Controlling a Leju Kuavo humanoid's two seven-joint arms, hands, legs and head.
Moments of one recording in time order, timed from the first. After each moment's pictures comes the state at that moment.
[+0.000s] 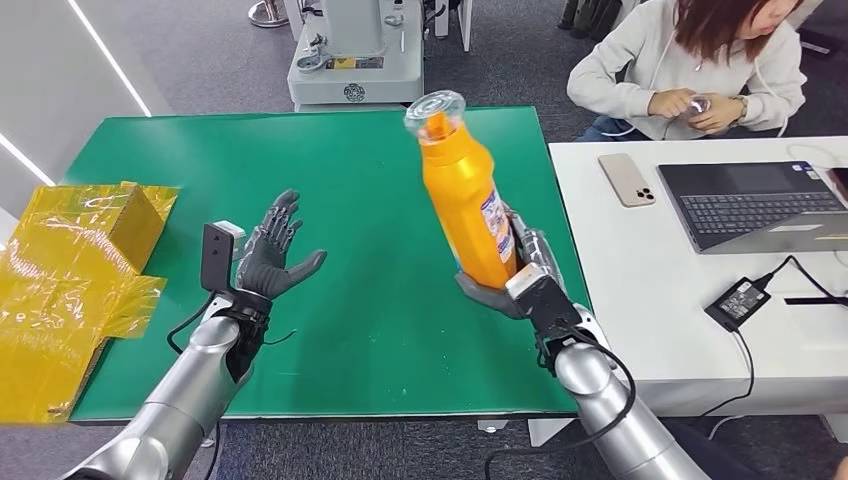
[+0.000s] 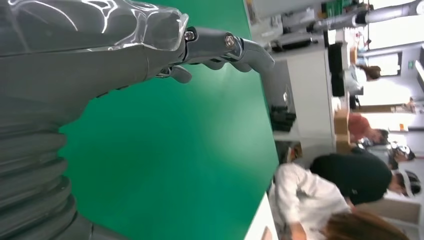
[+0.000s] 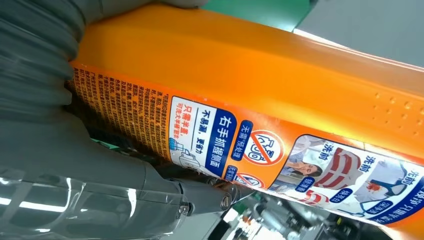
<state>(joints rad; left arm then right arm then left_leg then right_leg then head) -0.60 0.02 -0.47 -0.66 0.18 -0.04 -0.47 -0.37 -0.13 0.53 -1.33 0.10 -0.15 -0.60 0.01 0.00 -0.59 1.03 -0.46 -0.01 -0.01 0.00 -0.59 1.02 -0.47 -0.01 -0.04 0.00</state>
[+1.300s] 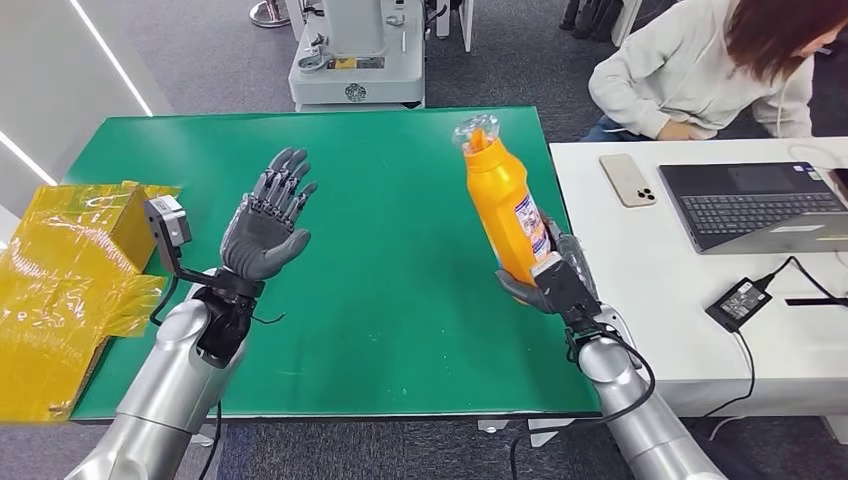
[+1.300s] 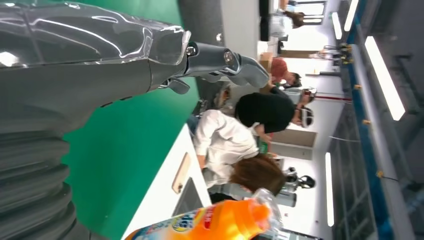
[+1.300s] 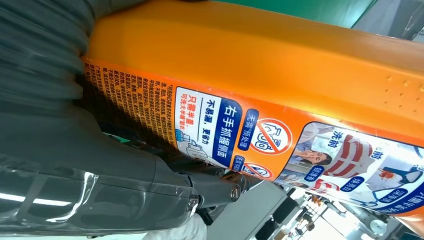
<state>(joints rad) -0.54 0.04 -0.46 -1.06 0.39 -0.31 -0.31 -0.40 -0.15 0.39 -1.12 0.20 -0.14 -0.58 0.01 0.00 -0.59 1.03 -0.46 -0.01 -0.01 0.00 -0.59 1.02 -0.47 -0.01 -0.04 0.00</state>
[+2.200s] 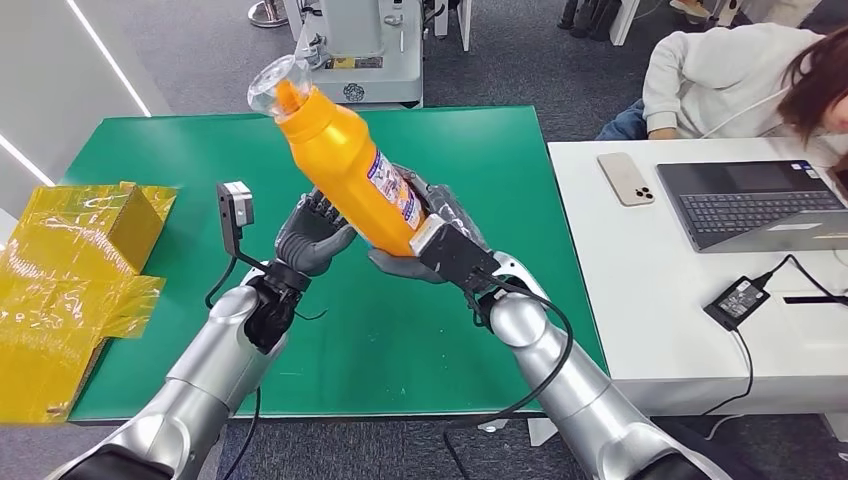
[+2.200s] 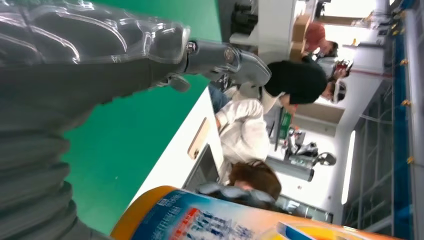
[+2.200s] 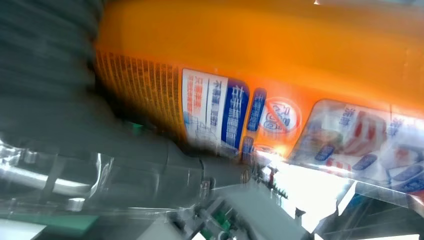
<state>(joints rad) -0.69 -0.07 -0.53 -0.72 0.46 -0.37 -0.33 -0.62 0.08 0.62 -1.18 0.18 0.05 -0.50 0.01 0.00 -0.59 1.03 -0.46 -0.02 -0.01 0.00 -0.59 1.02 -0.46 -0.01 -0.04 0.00</state>
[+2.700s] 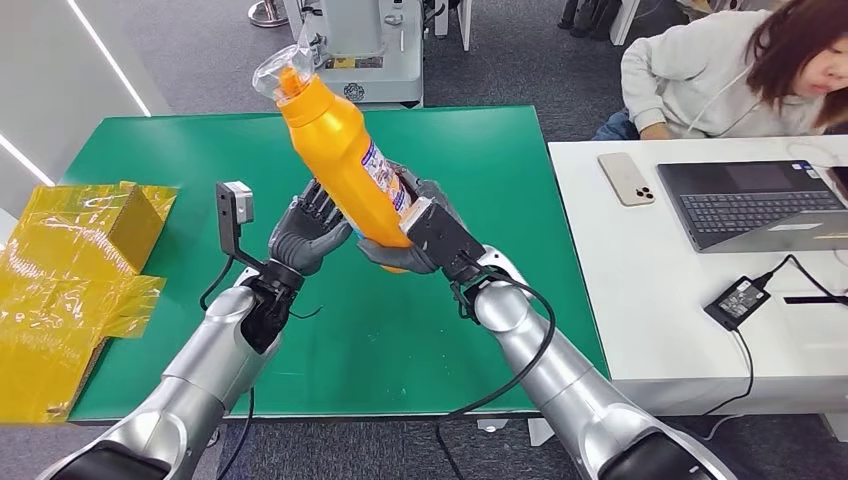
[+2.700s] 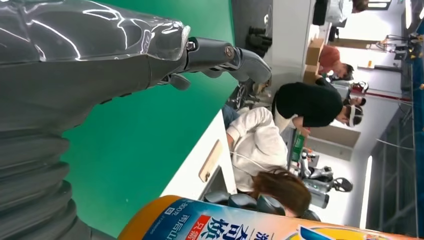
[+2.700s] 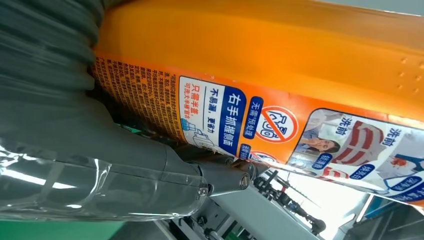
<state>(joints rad) -0.70 -0.06 -0.53 -0.69 0.44 -0.28 -0.33 -0.69 0.12 0.64 -1.02 0.11 0.03 -0.53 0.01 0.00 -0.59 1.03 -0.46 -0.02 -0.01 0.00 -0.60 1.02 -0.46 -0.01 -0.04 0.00</state>
